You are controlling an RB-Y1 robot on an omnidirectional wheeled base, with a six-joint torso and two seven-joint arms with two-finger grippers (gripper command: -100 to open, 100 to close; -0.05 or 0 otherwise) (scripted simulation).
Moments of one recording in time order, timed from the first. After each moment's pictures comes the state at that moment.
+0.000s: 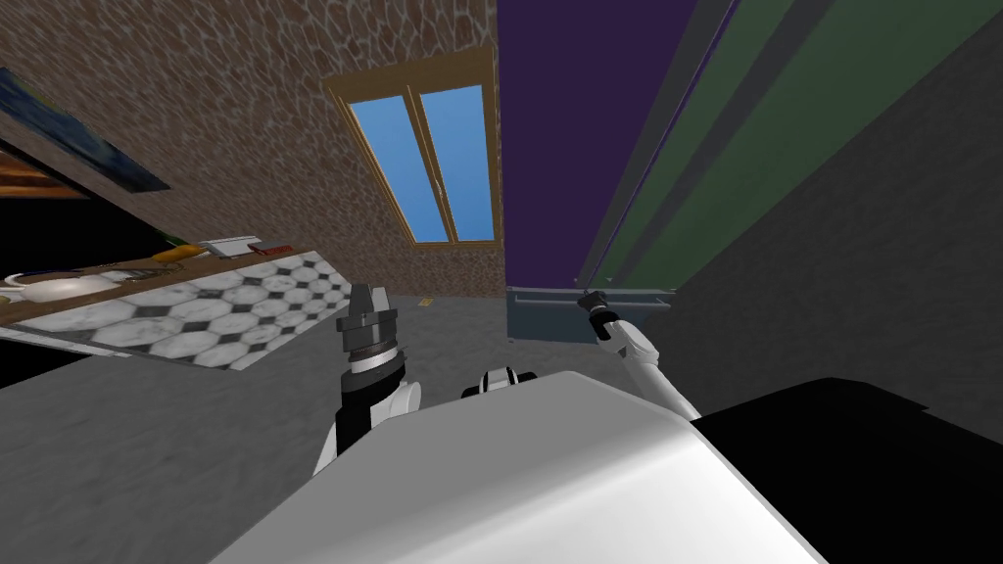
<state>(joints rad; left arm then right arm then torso) 0.48 0.01 -0.04 -2.34 -0.08 -0.54 -0.16 0.19 -0.48 -0.30 -1.56 0.90 0.05 1.00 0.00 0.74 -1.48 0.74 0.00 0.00</state>
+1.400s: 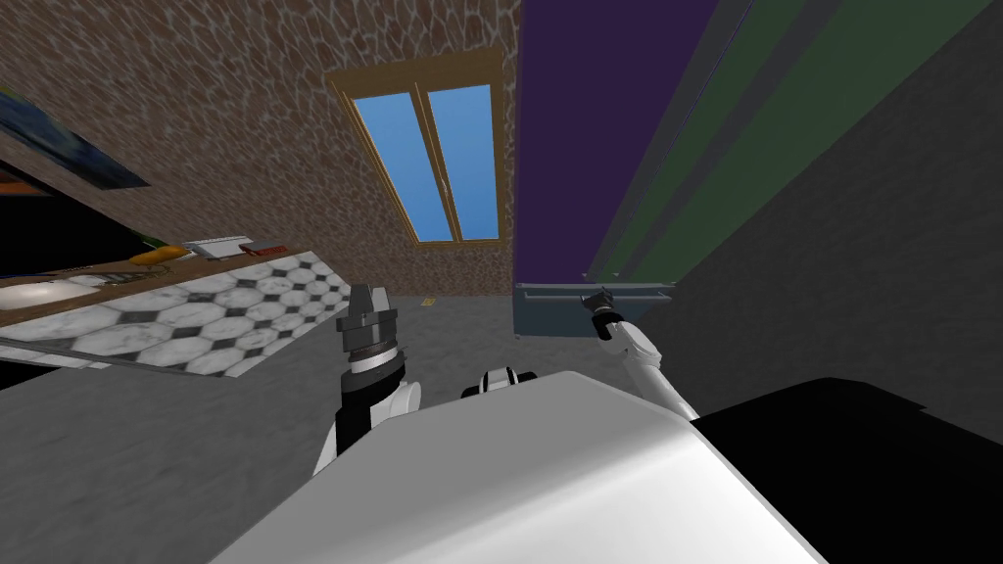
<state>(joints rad) 0.48 0.01 -0.04 -2.34 -0.08 -0.54 -0.16 0.19 -0.46 -0.34 -1.56 0.91 0.11 1.01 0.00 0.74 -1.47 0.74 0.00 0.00</state>
